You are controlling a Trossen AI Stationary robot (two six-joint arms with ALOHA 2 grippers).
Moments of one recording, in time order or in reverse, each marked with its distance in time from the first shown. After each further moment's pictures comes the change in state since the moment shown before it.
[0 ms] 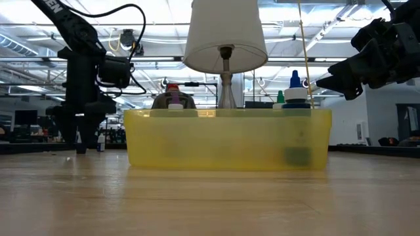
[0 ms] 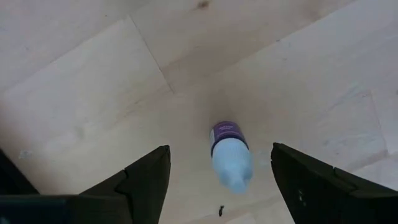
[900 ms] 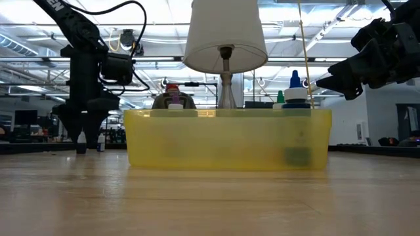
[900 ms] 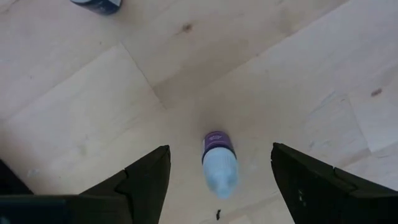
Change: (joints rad) left arm 0.000 0.000 0.031 -0.003 0.002 0.064; right arm 0.000 0.000 0.000 0.000 0.000 0.000
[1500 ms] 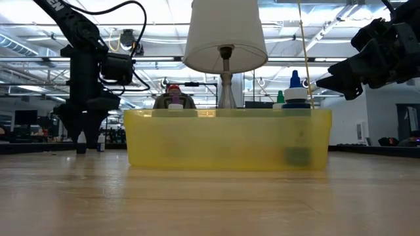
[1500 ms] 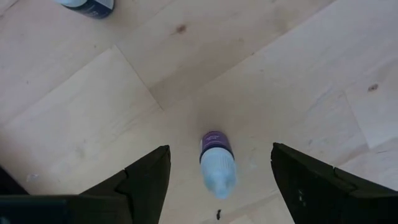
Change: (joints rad) left arm 0.000 0.000 0.000 0.001 0.007 0.028; right arm 0.000 0.000 0.000 0.000 0.000 0.000
